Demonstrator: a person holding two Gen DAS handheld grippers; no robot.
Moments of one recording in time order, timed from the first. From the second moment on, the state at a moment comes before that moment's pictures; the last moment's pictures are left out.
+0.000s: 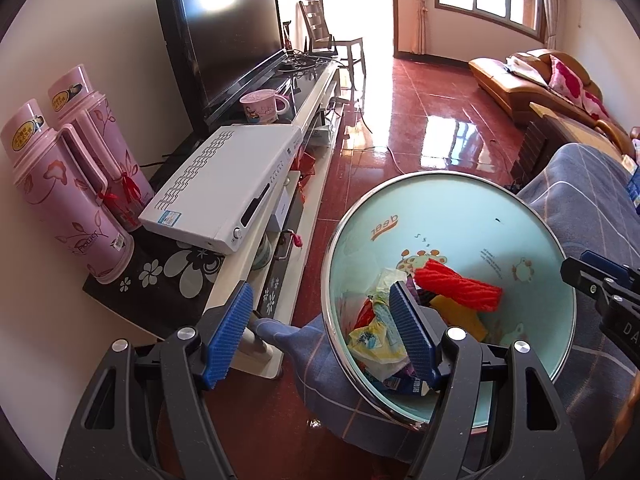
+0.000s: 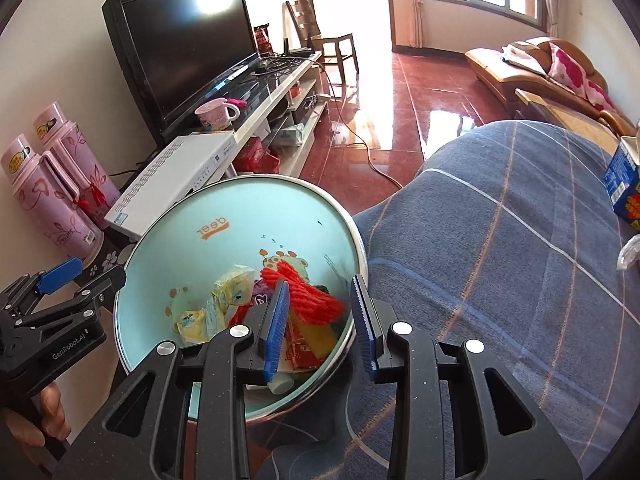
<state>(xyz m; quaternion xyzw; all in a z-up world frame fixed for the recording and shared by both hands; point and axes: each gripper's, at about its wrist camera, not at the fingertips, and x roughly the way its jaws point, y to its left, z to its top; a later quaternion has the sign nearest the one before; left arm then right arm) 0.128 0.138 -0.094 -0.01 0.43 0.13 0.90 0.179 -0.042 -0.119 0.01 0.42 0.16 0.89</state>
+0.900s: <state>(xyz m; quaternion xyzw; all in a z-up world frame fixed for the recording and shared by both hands) 0.127 0.012 -0.078 0.05 0.41 0.01 0.91 0.133 -0.197 -0.112 0.04 0.41 0.04 0.91</state>
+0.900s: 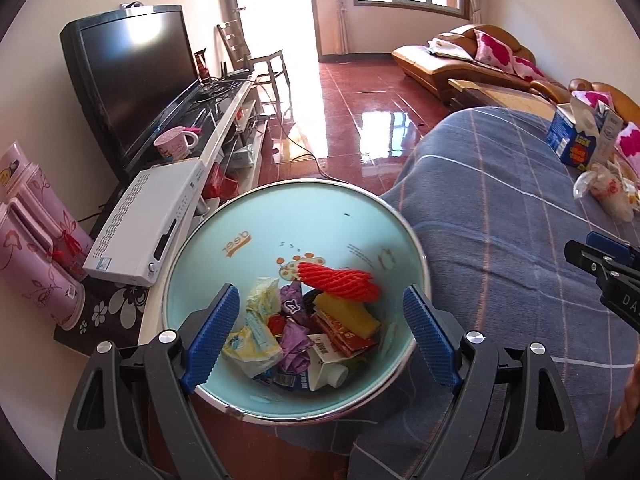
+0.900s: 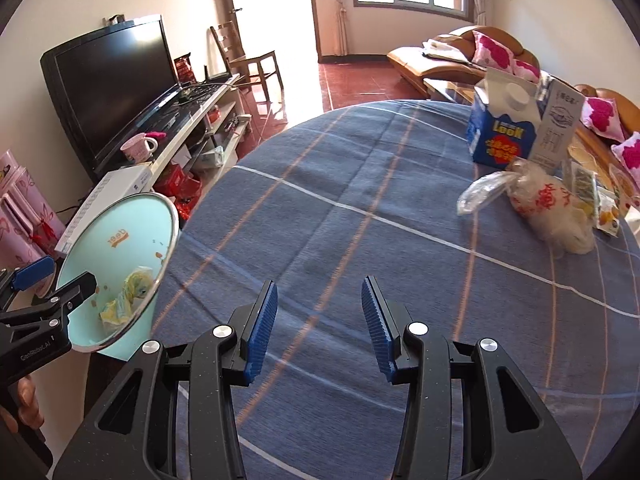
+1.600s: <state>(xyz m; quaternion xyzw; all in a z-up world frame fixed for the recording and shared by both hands) 0.165 -0.228 -0.071 0.11 0.41 -0.17 0.89 0.069 -0.422 -0.111 0.06 0.39 -0.16 0.91</state>
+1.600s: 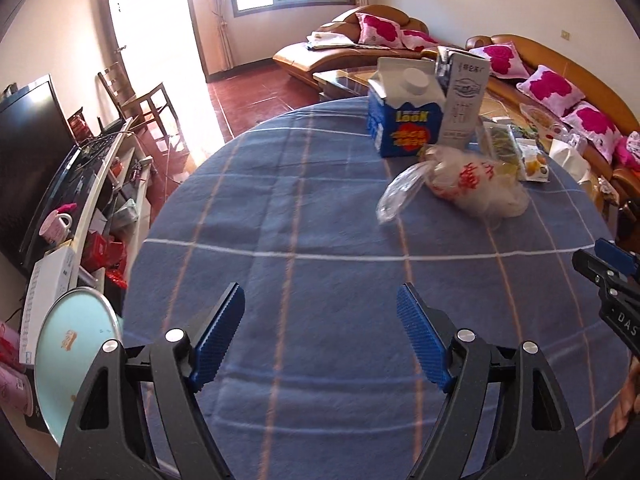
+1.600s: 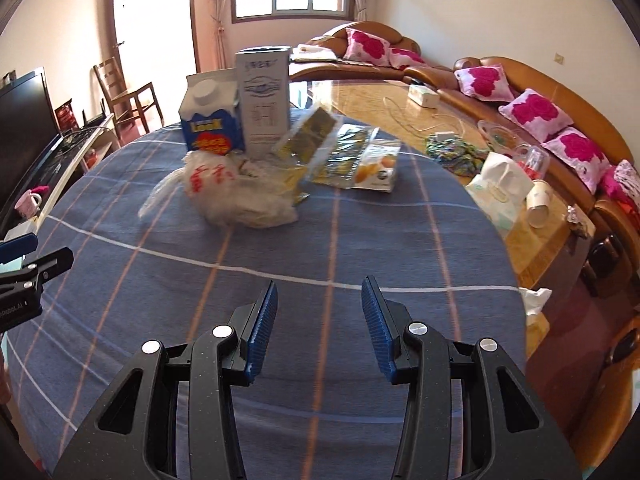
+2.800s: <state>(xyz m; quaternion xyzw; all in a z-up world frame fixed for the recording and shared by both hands) 0.219 -0.272 -0.077 0.21 0.39 -0.17 0.88 0.132 -0.469 -0.103 0.08 0.38 -0.02 0.92</state>
